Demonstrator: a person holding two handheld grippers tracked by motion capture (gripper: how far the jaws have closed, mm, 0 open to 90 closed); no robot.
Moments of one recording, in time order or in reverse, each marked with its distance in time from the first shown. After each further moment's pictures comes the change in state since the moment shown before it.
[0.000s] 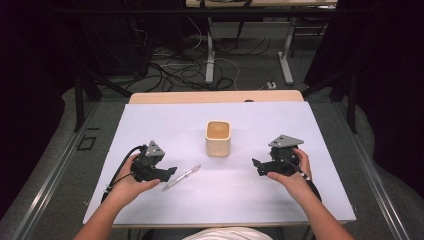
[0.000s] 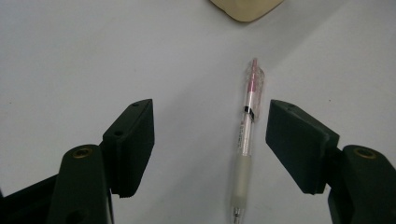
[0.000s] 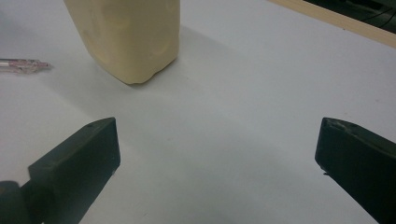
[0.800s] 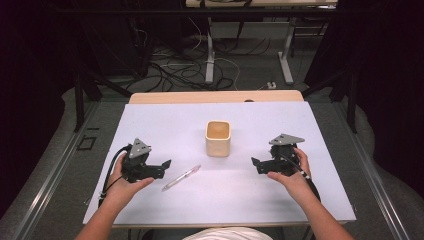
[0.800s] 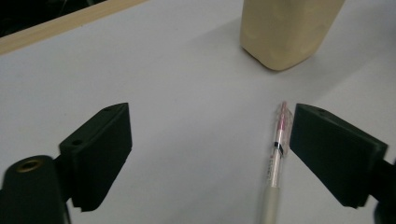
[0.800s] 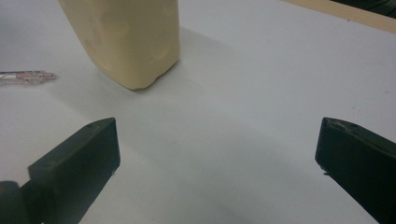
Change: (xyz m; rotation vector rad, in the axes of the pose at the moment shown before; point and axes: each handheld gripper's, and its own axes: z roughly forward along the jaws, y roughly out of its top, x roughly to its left) left arm 0.013 -0.016 -0.014 -0.196 0.091 -0.084; right arm -0.001 0.002 0.002 -0.004 0.014 0.058
